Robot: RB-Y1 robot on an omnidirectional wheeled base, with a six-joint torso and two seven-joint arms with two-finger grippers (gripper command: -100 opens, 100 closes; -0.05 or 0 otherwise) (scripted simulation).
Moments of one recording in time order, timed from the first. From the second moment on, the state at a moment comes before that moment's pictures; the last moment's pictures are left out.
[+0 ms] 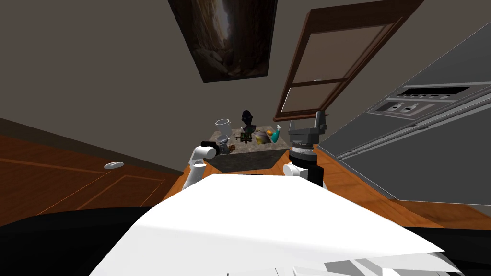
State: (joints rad) left arm 0.04 0.40 0.05 -2.16 0.54 1.36 0.75; right arm 0.46 -0.05 0.07 -2.39 -0.12 -0.46 -0.09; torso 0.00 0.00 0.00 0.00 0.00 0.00
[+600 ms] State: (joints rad) left arm -0.02 0.47 0.04 -2.14 0.54 1.51 0.80; right arm 0.46 -0.05 0.07 -2.39 -0.12 -0.46 -0.09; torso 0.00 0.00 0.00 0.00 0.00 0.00
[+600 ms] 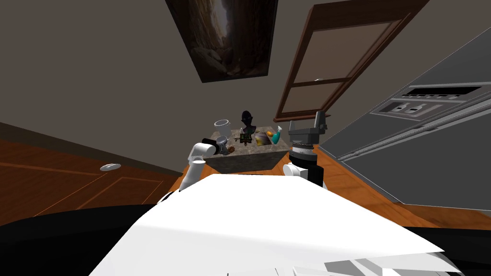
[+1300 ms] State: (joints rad) left arm -0.07 0.49 0.05 -2.07 0.54 1.53 0.79; right arm 0.46 -0.05 0.07 -2.39 -0.12 -0.46 -0.09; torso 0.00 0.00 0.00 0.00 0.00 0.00
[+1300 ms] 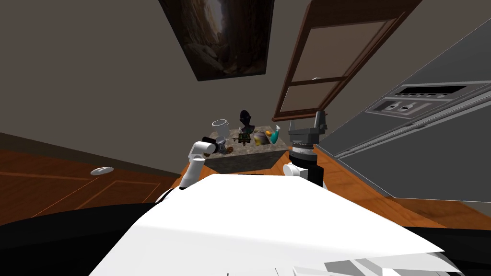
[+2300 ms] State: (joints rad) left arm -0.15 0.50 0.11 -1.85 0.55 1.44 0.72; right arm 0.46 -0.05 0.07 -2.39 -0.12 -0.46 -0.09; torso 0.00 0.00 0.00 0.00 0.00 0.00
